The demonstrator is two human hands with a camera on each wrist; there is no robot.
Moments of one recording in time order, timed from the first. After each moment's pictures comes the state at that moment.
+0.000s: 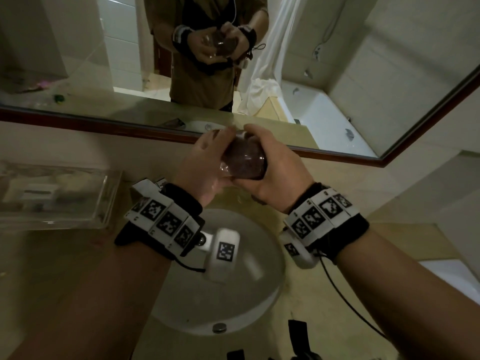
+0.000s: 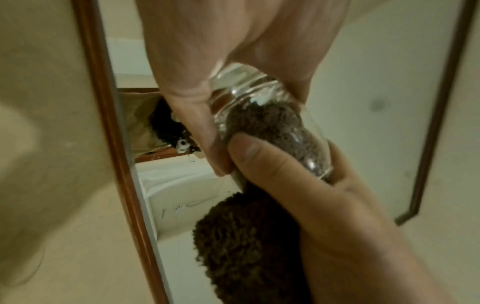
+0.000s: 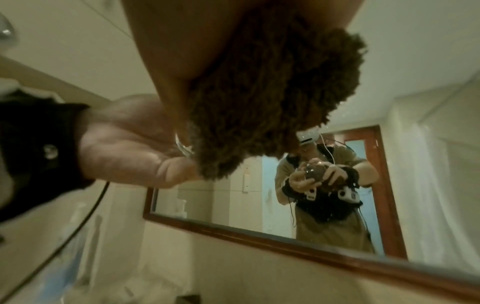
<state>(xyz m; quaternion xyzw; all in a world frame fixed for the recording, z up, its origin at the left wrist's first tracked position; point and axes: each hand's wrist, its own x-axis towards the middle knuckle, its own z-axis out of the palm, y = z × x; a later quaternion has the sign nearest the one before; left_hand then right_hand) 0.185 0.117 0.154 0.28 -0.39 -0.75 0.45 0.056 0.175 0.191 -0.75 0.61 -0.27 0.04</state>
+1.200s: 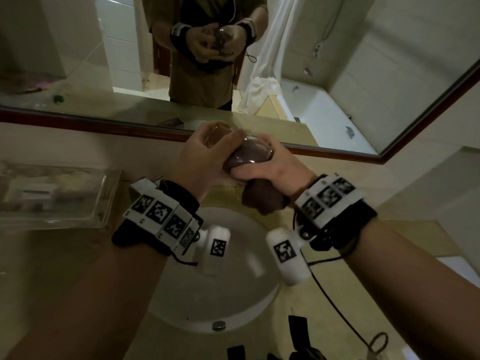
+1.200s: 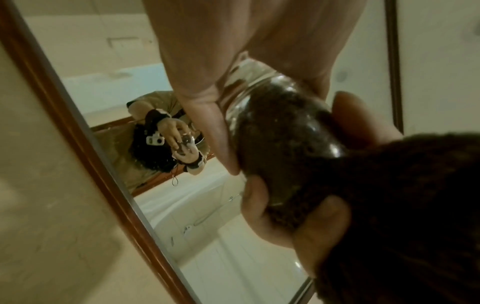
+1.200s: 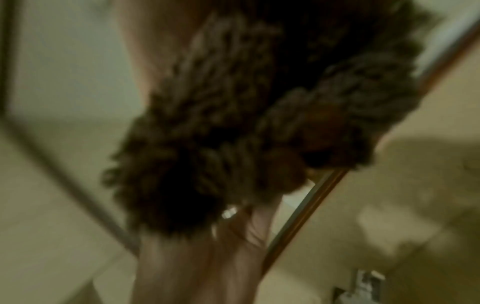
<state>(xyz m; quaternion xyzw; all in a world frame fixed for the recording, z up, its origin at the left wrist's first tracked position) 0.184 0.121 0.157 0.34 -0.51 -0.61 0.51 0.043 0.164 0.188 -0.55 0.62 -0.38 0.40</state>
